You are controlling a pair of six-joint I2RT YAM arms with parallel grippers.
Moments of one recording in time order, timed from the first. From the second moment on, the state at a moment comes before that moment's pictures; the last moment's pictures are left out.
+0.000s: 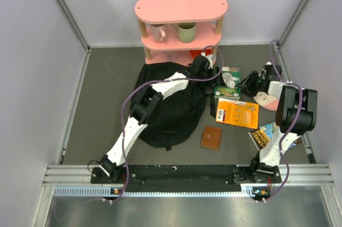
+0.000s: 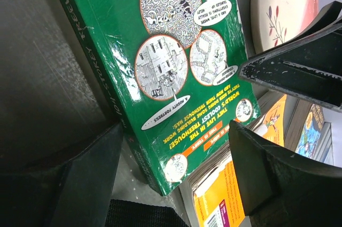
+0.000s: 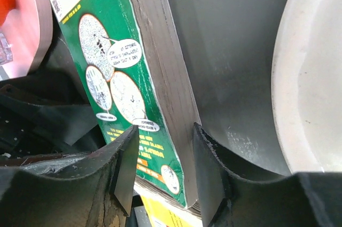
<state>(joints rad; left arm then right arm) -0.72 2.55 2.13 -0.18 0.40 -0.66 -0.19 1.84 1.04 -0.10 -0.51 0.63</state>
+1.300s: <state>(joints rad) -0.72 2.53 2.10 -0.18 0.41 -0.65 -0.20 1.78 1.00 -0.06 -0.61 0.65</state>
